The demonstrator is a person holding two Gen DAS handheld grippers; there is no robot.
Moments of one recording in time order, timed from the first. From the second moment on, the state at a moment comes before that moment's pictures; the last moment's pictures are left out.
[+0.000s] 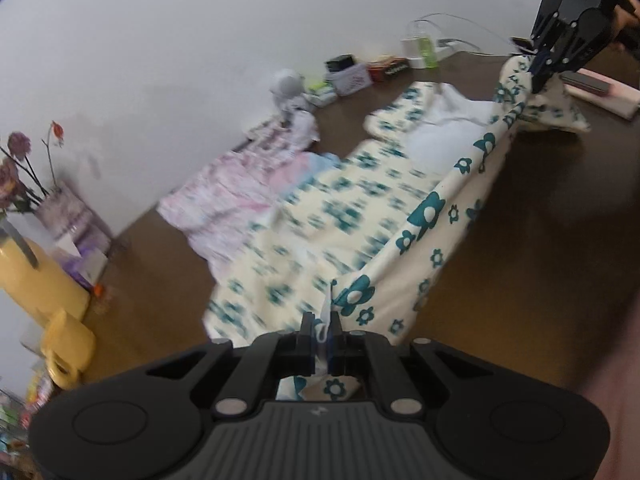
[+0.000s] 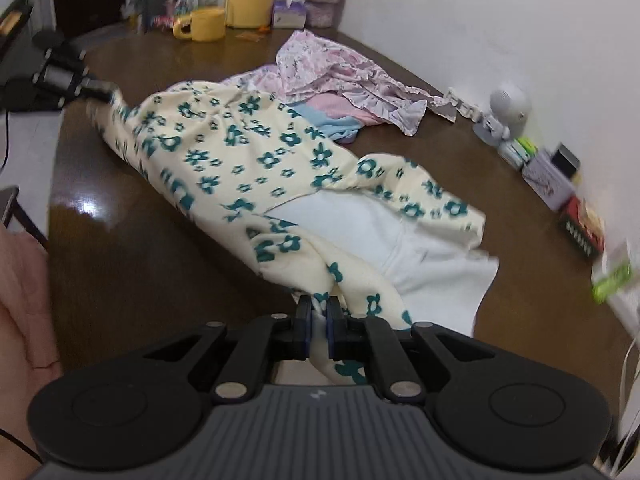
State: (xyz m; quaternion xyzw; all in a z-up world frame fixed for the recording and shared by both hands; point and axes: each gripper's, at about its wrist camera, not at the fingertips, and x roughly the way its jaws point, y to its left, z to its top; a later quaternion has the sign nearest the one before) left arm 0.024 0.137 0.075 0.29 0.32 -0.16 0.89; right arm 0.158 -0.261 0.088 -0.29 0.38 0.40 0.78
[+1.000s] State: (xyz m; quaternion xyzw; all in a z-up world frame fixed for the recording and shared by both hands) left arm 0.113 0.138 0.068 0.19 0.31 -0.15 0.92; right arm 0.246 -0.252 0.060 -0.17 0.34 0.43 0.82
